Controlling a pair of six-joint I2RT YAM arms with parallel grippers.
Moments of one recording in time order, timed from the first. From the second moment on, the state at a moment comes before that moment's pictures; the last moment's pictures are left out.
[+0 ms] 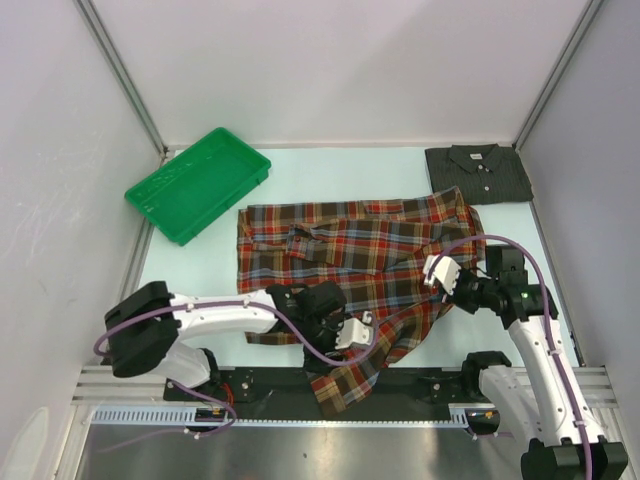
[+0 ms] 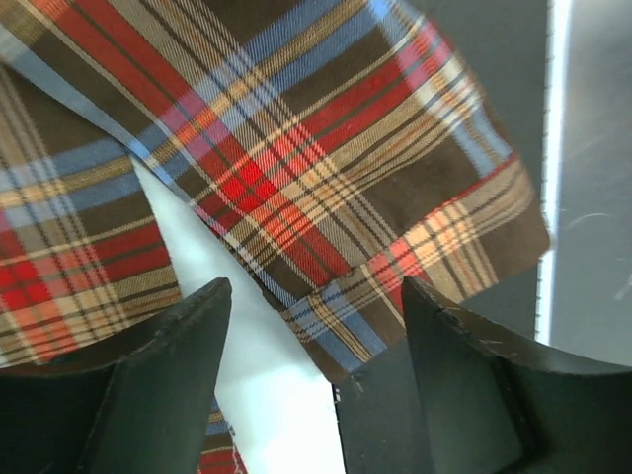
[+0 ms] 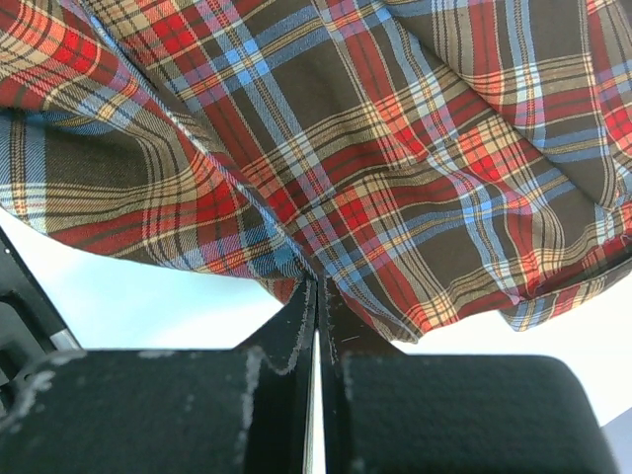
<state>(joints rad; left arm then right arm) -1.15 1.44 0.79 -0.47 0.49 0.37 0.06 0.73 0.71 -0.95 -0.51 -1.08</state>
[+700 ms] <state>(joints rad) -1.04 1.42 0.91 -0.58 0.40 0.38 0.04 0.75 0.68 -0.85 -0.52 -0.96</state>
